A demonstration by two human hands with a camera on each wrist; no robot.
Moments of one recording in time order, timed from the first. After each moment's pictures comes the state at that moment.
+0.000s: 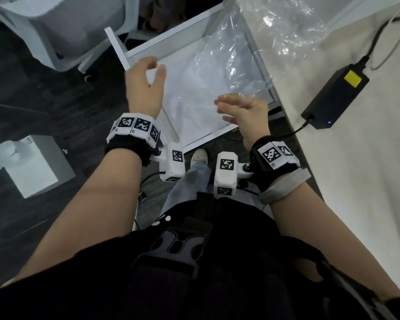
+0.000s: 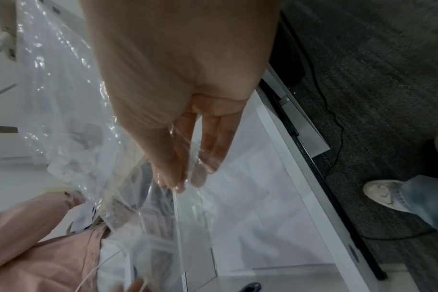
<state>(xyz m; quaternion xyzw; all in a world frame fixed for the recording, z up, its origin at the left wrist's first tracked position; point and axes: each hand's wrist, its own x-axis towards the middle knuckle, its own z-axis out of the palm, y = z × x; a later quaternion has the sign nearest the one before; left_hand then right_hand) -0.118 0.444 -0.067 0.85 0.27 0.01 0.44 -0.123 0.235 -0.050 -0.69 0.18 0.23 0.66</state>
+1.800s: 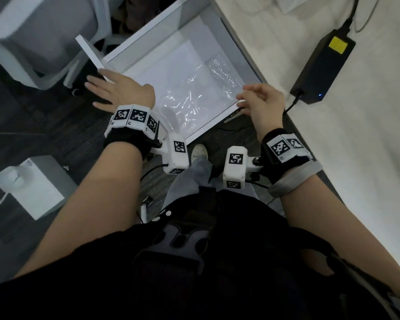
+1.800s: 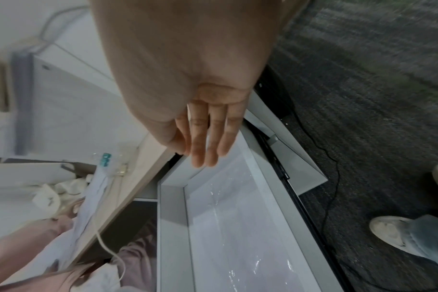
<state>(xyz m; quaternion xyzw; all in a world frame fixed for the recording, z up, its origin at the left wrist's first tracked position) -0.096 0.421 -0.073 0.86 0.47 -0.13 0.17 -0.130 0.195 -0.058 -0.73 0.30 0.12 0.60</state>
